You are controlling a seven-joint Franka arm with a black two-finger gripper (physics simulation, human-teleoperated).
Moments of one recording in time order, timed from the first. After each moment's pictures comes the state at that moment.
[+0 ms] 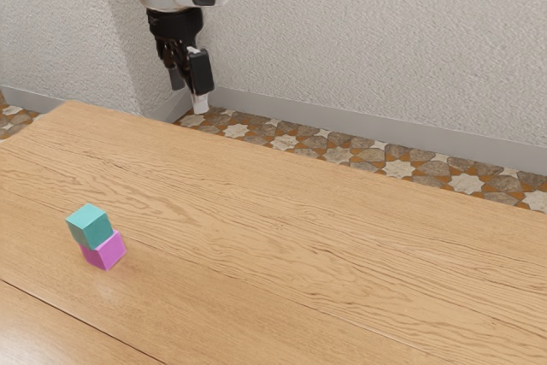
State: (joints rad) arm 0.14 -0.04 -0.37 -1.49 0.02 1.46 0.27
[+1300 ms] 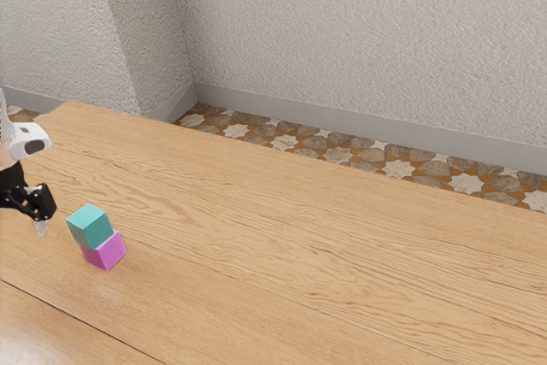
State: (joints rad) arm -0.03 -0.65 0.39 -2.58 0.37 1.91 -0.29
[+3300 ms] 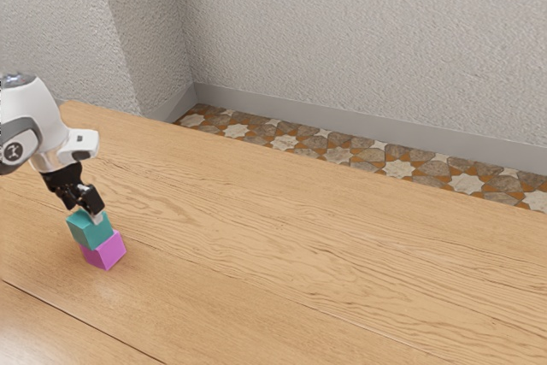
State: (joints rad) arm -1.05 -0.45 1.44 -2.34 0.57 2.27 0.11
